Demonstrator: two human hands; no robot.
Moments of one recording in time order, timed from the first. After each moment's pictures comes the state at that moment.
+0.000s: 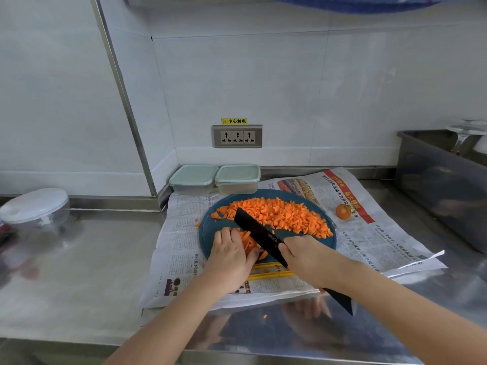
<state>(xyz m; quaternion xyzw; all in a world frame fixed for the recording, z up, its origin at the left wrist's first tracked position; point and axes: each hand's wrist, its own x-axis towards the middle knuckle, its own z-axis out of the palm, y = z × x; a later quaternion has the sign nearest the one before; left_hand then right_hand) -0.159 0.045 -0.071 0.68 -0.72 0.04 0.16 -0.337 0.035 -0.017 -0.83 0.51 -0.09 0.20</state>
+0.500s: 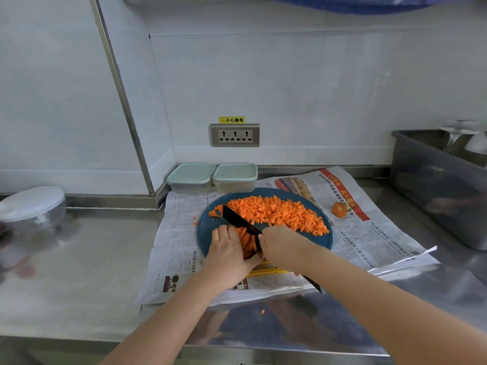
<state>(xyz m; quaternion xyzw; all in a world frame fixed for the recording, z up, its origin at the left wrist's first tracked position) -0.159 0.043 -0.075 0.69 -0.71 0.01 0.17 -0.297 0.025 -0.020 -0.88 0.48 0.04 0.05</state>
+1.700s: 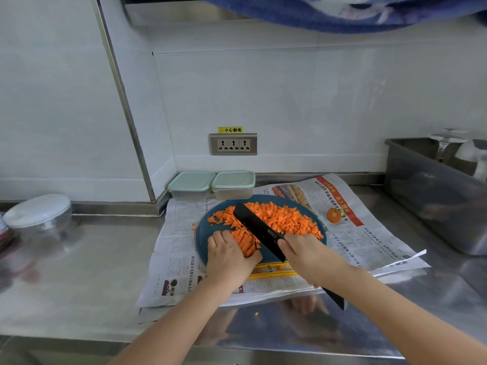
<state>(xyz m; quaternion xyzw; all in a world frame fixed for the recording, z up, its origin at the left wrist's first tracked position) -0.179 0.040 -0.073 0.76 -0.61 0.00 0.22 -0.349 0.045 -0.015 -0.81 0.51 -0.20 0.22</state>
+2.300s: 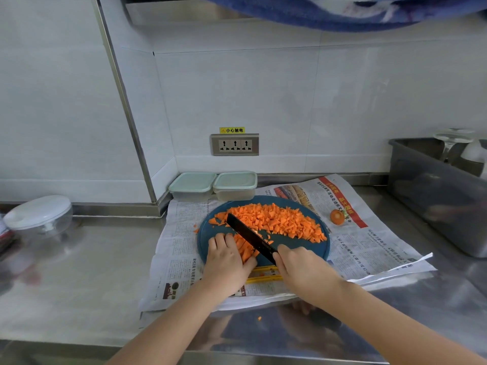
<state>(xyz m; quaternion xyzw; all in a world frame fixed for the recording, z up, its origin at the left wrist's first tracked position) -0.170 0.051 -0.064 0.73 -0.67 0.01 0.16 -0.340 0.055 -0.028 -0.85 0.52 -0.10 0.07</state>
